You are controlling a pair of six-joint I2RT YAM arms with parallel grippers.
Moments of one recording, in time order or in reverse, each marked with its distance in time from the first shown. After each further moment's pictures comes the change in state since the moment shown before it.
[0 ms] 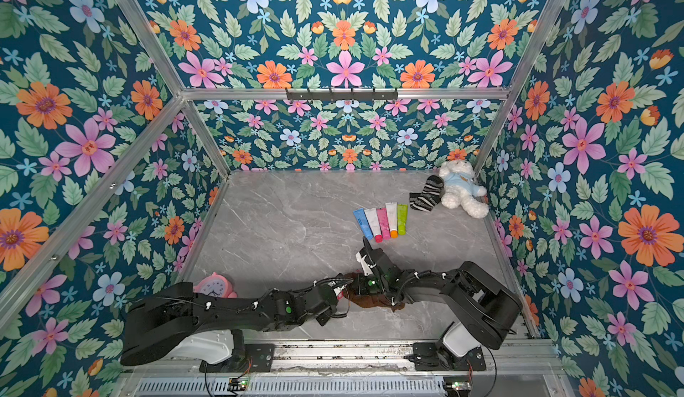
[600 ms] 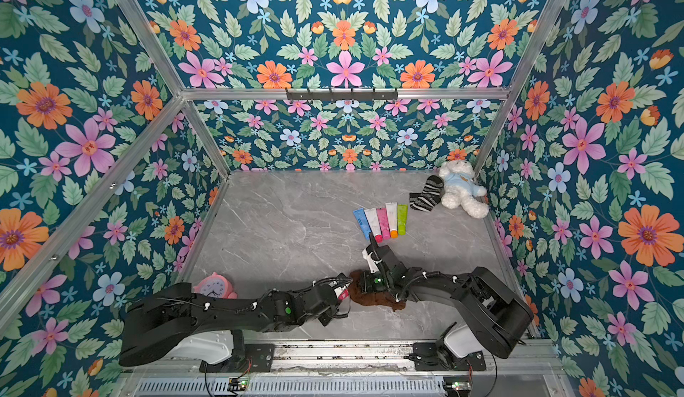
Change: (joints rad) left arm 0.000 0.001 0.000 0.043 0.029 0.003; right arm 0.011 -0.087 0.018 -0.117 0.041 -0.069
